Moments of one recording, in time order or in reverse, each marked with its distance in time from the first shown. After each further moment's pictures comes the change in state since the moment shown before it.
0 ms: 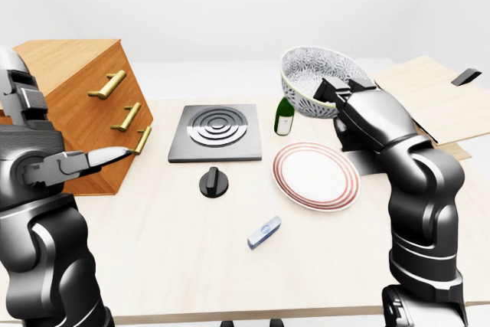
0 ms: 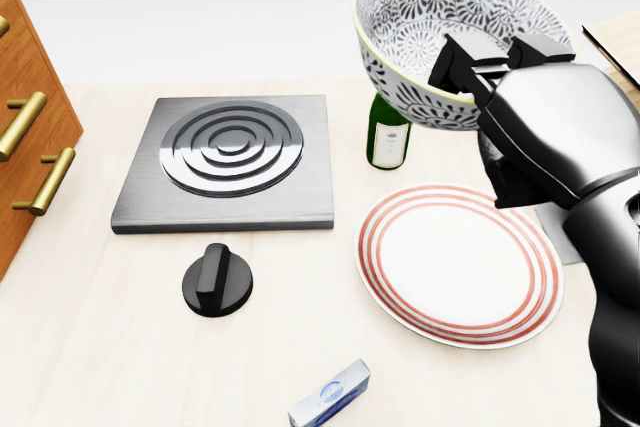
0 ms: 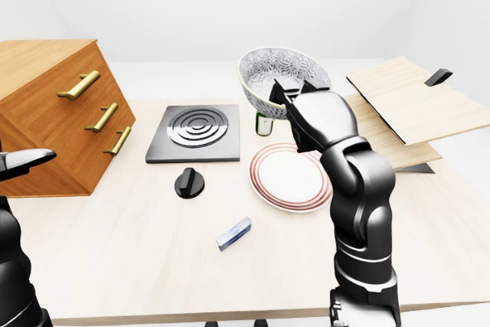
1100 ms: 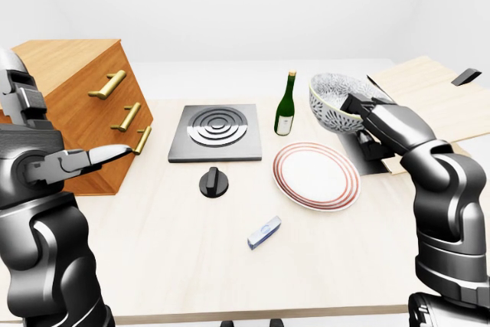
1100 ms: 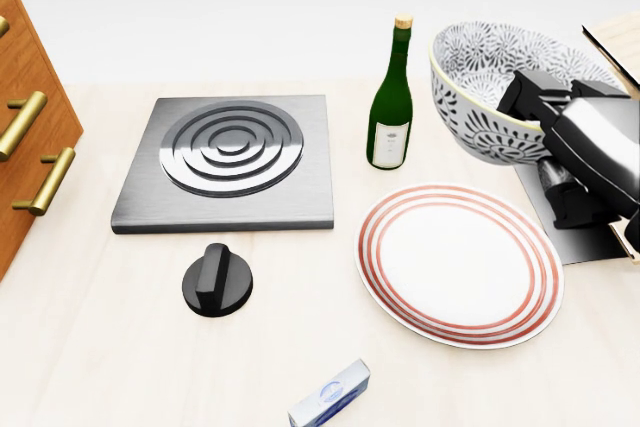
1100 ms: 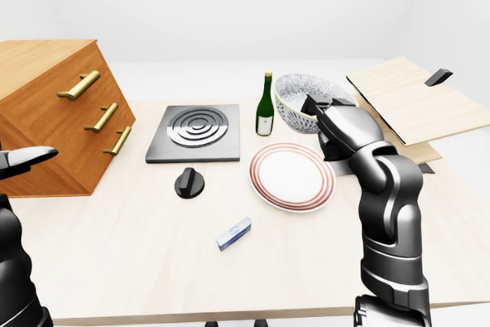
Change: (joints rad) left arm -0.007 0.001 -0.002 0.008 0.020 0.000 0.011; right arm 0.066 -0.137 -0.119 0.173 0.120 -0.025 0.000
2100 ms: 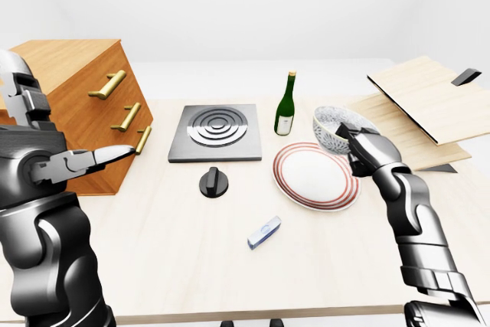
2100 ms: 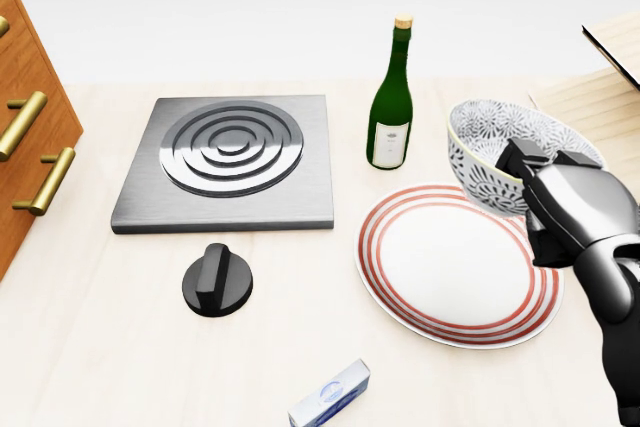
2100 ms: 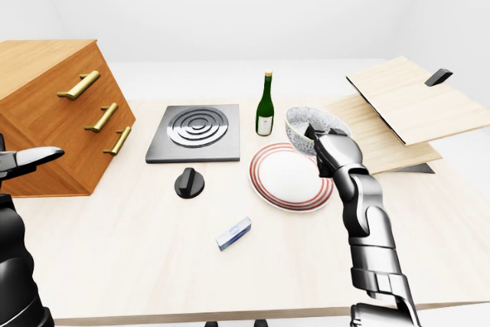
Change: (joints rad) left arm 0.004 -0.005 -0.004 0.013 0.031 0.000 -0.010; right arm 0.038 0.028 0.073 0.431 -0.117 -0.071 -0.380
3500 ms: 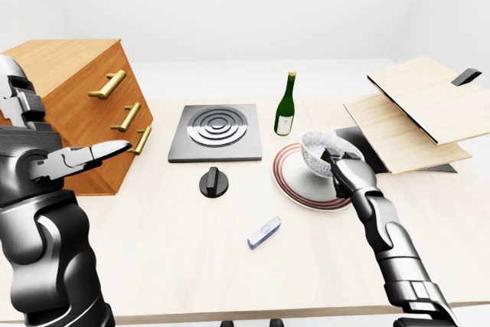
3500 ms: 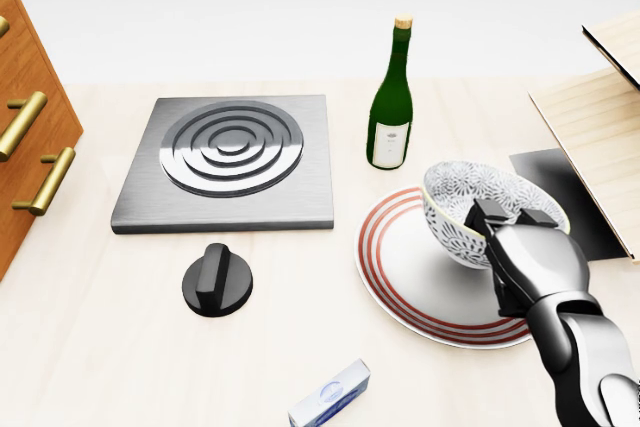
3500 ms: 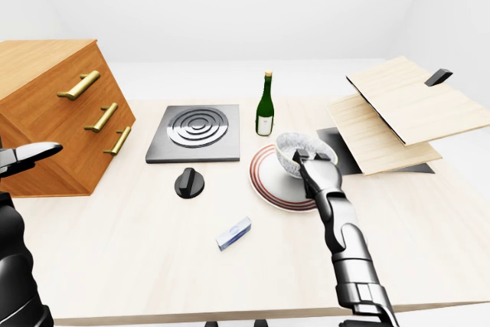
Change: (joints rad) left arm -0.010 0.008 0.009 0.031 0.025 0.000 0.026; right arm 0.081 0.093 0.090 0.159 -0.106 0.000 -0.209
